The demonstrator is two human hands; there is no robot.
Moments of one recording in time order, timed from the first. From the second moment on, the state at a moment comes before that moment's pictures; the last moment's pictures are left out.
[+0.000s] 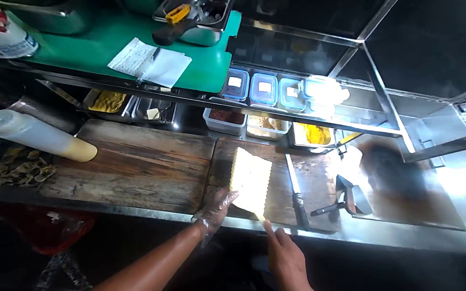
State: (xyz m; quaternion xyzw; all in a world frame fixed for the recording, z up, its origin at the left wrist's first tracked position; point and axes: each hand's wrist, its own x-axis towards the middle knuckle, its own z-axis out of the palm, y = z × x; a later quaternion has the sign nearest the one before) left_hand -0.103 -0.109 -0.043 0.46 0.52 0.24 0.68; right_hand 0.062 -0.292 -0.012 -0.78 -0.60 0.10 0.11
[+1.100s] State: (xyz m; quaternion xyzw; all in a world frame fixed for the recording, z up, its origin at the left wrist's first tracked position) left_hand -0.060 -0.148 -0.032 0.66 0.55 0.23 0.46; right_hand 0.222 -0.277 -0.041 -0.74 -0.53 0.33 0.24
